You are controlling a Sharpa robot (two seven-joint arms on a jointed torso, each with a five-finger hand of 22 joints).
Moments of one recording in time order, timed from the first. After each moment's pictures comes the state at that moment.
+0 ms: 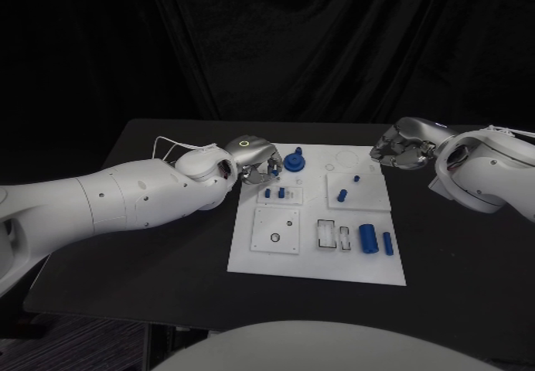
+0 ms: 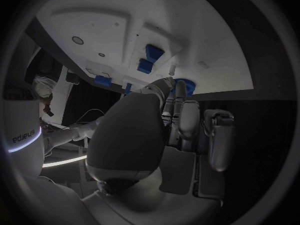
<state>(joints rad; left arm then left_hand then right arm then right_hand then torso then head) 1.24 -0.59 -0.21 1.23 -1.58 -0.41 0.07 1.55 -0.12 0.35 0.17 0.29 1.07 0.10 0.10 0.46 1.07 0.05 0.33 0.46 1.36 -0.01 1.31 1.14 0.01 1.47 0.01 1.57 1.31 1.41 -0.96 -0.25 1.54 -1.28 -0.30 -0.18 1.49 -0.05 0.24 0.26 0.36 1.02 0.11 0.12 0.18 1.46 0.04 1.57 1.31 1.47 -0.03 1.57 1.31 0.02 1.46 0.08 1.41 1.31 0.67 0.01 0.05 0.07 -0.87</state>
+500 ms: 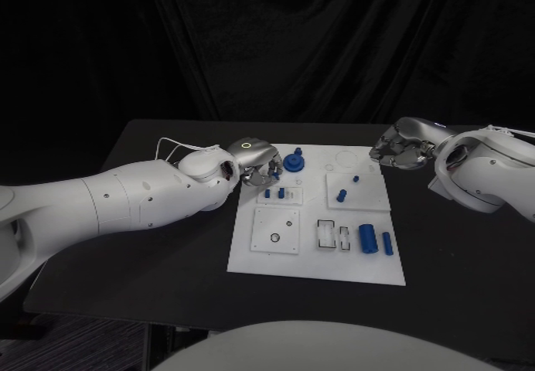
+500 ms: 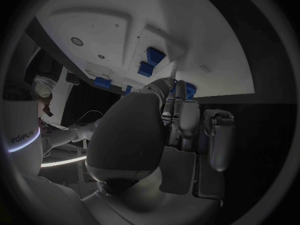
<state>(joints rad) 1.23 -0.57 -0.21 1.22 -1.58 -0.39 0.06 1.55 -0.12 0.35 0.17 0.30 1.07 0.11 0.10 0.46 1.07 0.05 0.32 0.46 1.36 0.00 1.30 1.13 0.01 1.47 0.01 1.57 1.31 1.41 -0.96 -0.25 1.54 -1.28 -0.30 -0.18 1.49 -0.05 0.24 0.26 0.36 1.02 0.11 0.12 0.18 1.46 0.04 1.57 1.31 1.47 -0.03 1.57 1.31 0.02 1.46 0.08 1.41 1.31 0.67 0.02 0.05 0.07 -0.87</state>
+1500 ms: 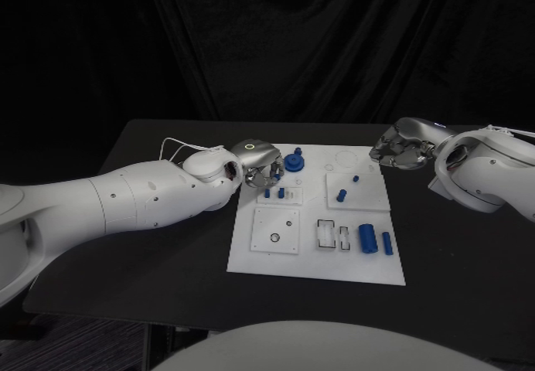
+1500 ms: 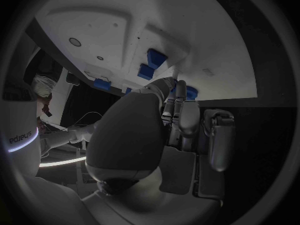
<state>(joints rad) 1.23 -0.54 -0.21 1.19 -1.58 -0.36 0.06 1.55 -0.13 0.36 0.16 0.30 1.07 0.11 0.10 0.46 1.07 0.06 0.32 0.45 1.36 0.00 1.30 1.12 0.01 1.47 0.01 1.57 1.31 1.41 -0.96 -0.25 1.54 -1.28 -0.29 -0.18 1.49 -0.05 0.24 0.25 0.36 1.02 0.11 0.12 0.18 1.46 0.04 1.57 1.31 1.47 -0.03 1.57 1.31 0.02 1.46 0.08 1.41 1.31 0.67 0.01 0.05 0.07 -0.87</state>
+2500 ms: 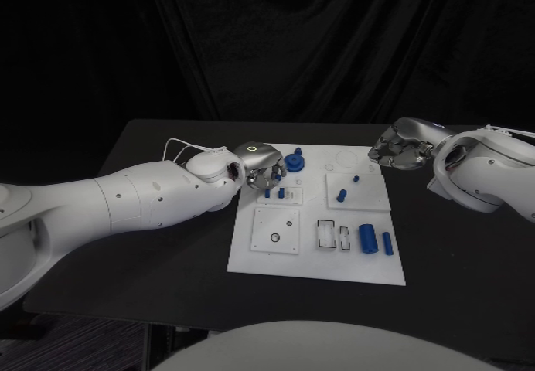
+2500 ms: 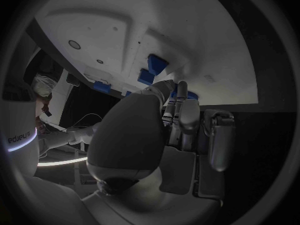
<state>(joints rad) 1.22 -0.53 -0.21 1.17 -1.58 -0.33 0.06 1.54 -0.13 0.36 0.15 0.29 0.93 0.09 0.06 0.41 1.05 0.06 0.29 0.43 1.33 0.01 1.28 1.09 0.01 1.47 0.01 1.57 1.31 1.41 -0.95 -0.25 1.54 -1.28 -0.29 -0.18 1.49 -0.05 0.24 0.25 0.36 1.03 0.11 0.12 0.18 1.46 0.04 1.57 1.31 1.47 -0.03 1.57 1.31 0.02 1.46 0.08 1.41 1.31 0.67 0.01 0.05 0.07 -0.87</state>
